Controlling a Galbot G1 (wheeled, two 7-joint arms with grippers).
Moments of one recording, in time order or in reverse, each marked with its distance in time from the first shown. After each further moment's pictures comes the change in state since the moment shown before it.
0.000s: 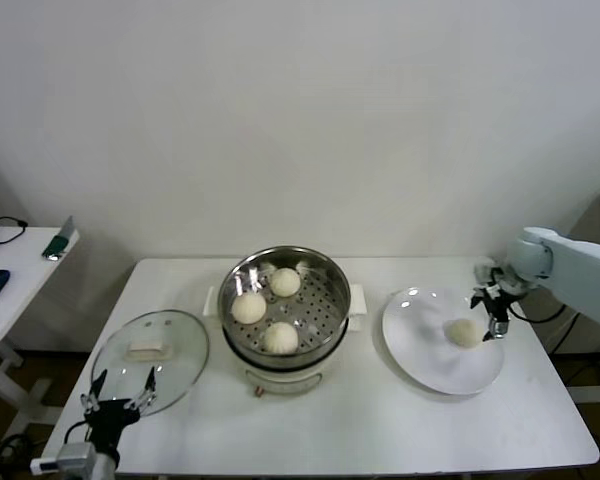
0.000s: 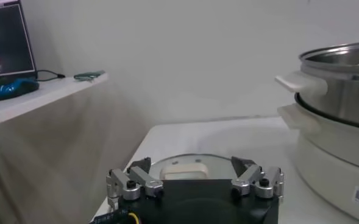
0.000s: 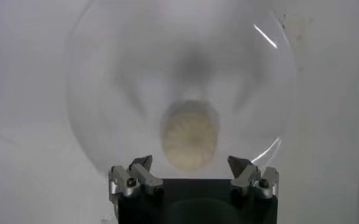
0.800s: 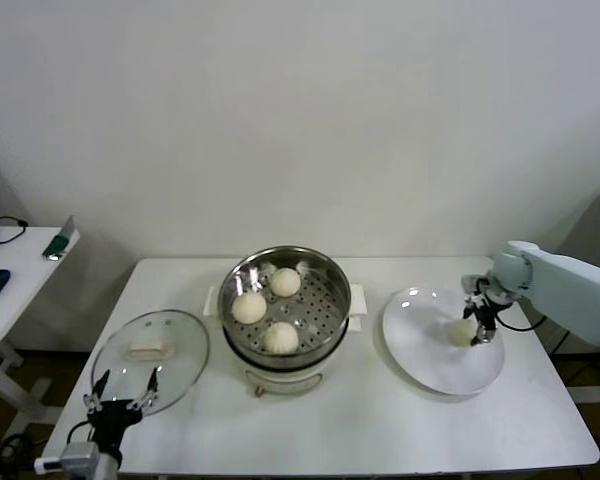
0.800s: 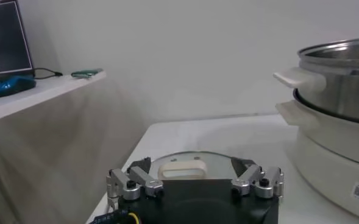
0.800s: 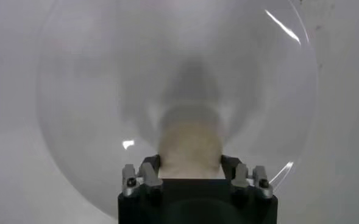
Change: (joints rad) left arm -0.005 0.000 0.008 0.010 0.008 -0.003 0.000; right arm -0.102 0.058 0.094 -0.099 -0.035 0.008 -0.001
